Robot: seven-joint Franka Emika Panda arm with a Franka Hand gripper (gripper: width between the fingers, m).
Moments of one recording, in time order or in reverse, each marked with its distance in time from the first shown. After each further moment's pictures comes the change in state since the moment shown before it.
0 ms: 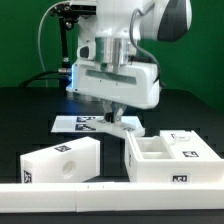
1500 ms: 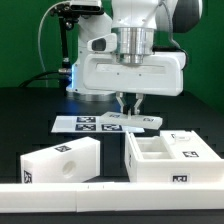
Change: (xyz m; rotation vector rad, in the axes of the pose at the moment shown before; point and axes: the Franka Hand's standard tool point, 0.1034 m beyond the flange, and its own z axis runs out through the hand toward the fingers) arm -0.017 -0.028 -0.011 0.032 0.034 -0.595
